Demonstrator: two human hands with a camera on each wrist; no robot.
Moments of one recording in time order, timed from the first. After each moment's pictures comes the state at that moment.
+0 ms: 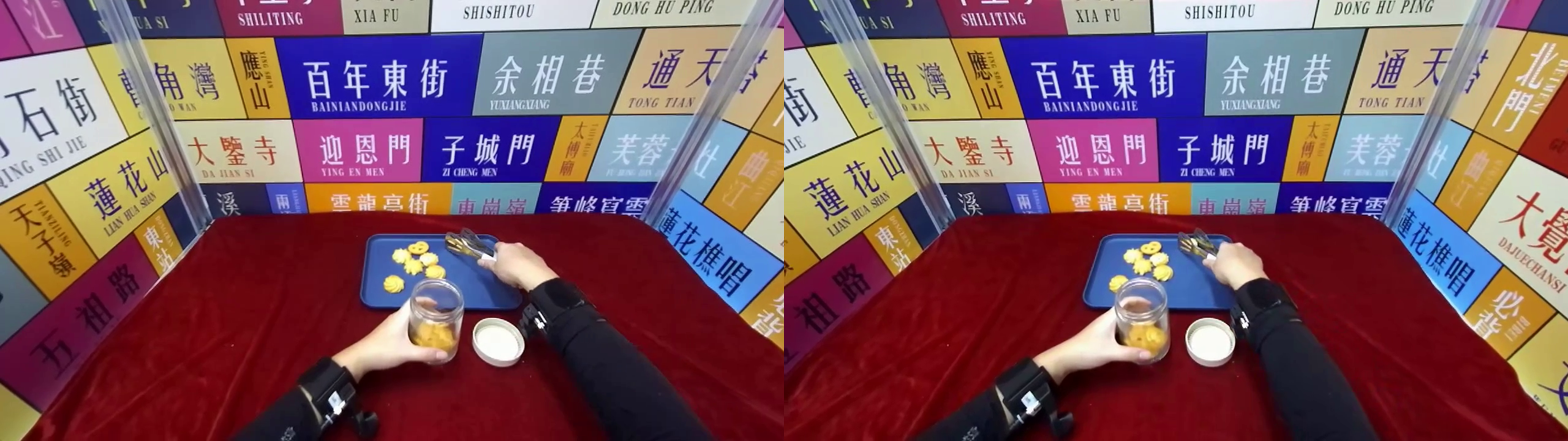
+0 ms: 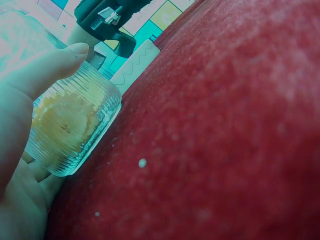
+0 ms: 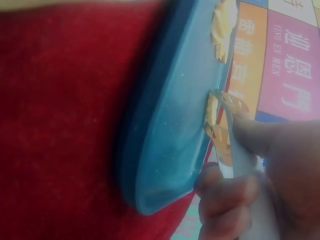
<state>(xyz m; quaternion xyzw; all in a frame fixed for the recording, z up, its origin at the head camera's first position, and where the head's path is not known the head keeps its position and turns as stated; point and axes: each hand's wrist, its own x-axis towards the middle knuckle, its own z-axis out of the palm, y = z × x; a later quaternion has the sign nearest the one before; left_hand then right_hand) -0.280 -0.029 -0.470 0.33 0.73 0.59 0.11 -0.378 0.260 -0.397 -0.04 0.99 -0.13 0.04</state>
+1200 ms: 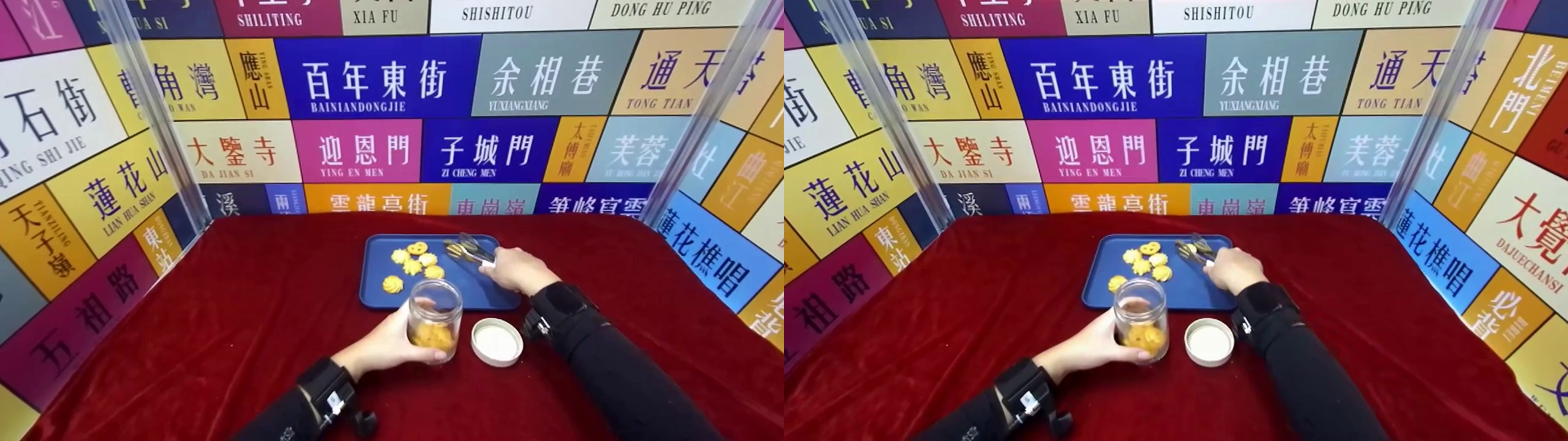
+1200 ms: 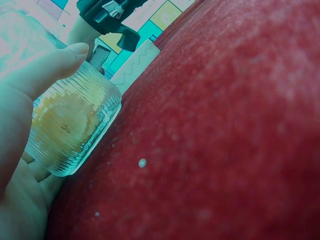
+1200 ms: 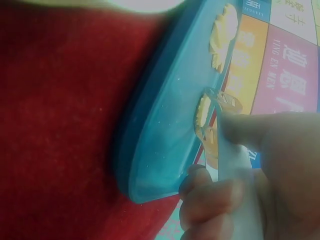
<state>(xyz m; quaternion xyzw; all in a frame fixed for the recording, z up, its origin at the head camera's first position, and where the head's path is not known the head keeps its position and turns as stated) -0.279 -0.028 -0.469 0.32 0.73 0.59 0.12 -0.365 0.257 -0.391 -0.03 0.99 -0.10 0.07</state>
